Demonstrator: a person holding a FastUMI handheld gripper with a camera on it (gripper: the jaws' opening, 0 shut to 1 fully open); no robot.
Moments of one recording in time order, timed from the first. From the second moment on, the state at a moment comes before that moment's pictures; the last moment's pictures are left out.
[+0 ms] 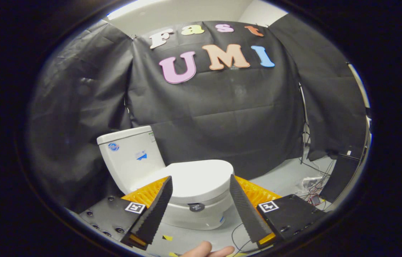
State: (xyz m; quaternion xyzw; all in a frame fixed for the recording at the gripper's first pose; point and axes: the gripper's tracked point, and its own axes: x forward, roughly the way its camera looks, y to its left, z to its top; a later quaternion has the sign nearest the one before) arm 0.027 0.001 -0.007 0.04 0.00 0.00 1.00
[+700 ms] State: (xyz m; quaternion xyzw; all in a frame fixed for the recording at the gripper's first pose) arm 0.086 0.033 -0.151 0.32 0.14 0.01 0.94
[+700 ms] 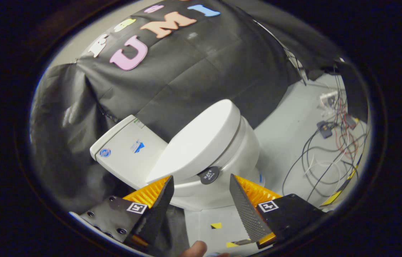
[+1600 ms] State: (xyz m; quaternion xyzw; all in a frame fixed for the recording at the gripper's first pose) arm 0.173 0.045 -0.173 0.58 0.16 -0.09 0.79
